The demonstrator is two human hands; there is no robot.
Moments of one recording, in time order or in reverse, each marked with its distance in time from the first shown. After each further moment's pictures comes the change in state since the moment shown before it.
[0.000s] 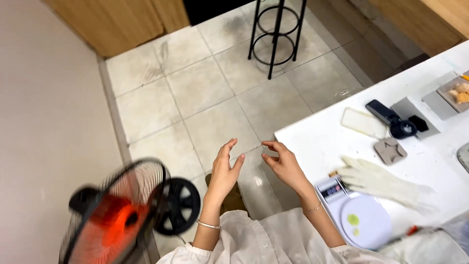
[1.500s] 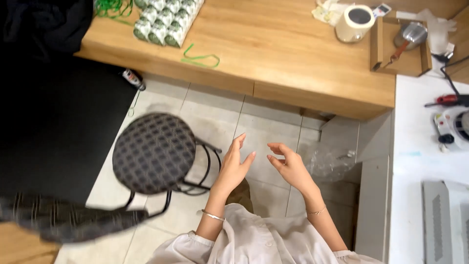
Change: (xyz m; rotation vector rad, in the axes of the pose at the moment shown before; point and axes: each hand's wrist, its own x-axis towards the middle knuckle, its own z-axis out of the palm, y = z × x) left_hand 0.883 0.153 0.407 -0.017 -0.951 0.197; right_hand 0.666 0.098 -0.437 0.133 0.768 0.392
